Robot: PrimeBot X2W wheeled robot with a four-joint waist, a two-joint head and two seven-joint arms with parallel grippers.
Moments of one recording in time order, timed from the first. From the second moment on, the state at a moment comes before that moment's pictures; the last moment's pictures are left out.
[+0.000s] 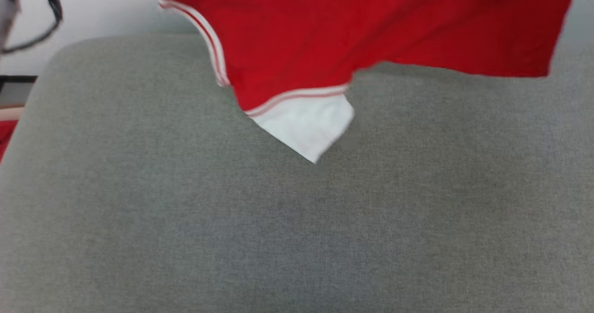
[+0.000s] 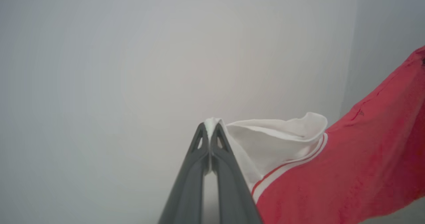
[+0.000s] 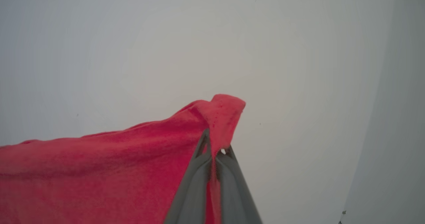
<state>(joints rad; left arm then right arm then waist) -1.61 0.59 -0.99 0.73 -1.11 -0.13 0.05 -1.46 -0.36 0.45 0.96 0.60 0.13 -0.15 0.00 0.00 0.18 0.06</state>
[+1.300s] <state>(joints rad) -2.26 0.44 -0.86 1.01 -1.09 -0.13 -0.26 -1.76 -0.26 0.14 0.75 0.20 0.13 -0.26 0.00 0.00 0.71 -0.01</state>
